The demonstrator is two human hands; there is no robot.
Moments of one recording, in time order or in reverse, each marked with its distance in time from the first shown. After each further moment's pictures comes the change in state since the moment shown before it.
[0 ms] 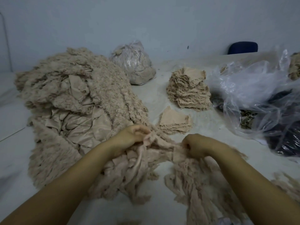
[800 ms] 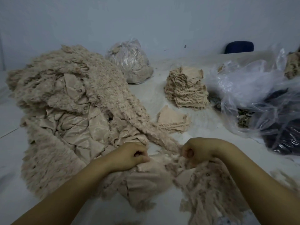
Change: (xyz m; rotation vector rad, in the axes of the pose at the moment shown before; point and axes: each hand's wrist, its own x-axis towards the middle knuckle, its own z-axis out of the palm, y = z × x) left_hand -0.012 -0.033 0.002 0.786 -0.155 0.375; right_hand -0.022 0.004 -0.008 0.054 -0.219 -0.105
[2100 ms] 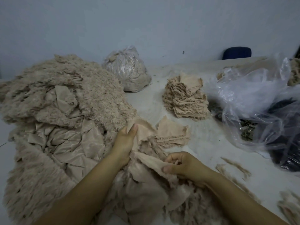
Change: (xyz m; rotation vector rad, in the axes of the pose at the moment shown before) left_hand 0.068 0.015 -0.022 -1.117 0.715 -0.400; right_hand 0.034 -0.008 0.034 1.040 0.235 -0.339
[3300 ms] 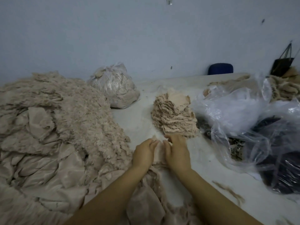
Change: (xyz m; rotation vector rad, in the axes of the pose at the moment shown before) left_hand 0.073 -0.050 0.080 0.902 -0.053 0.417; right_hand 0.081 -0.005 -0.046 -0.703 0.925 -0.271
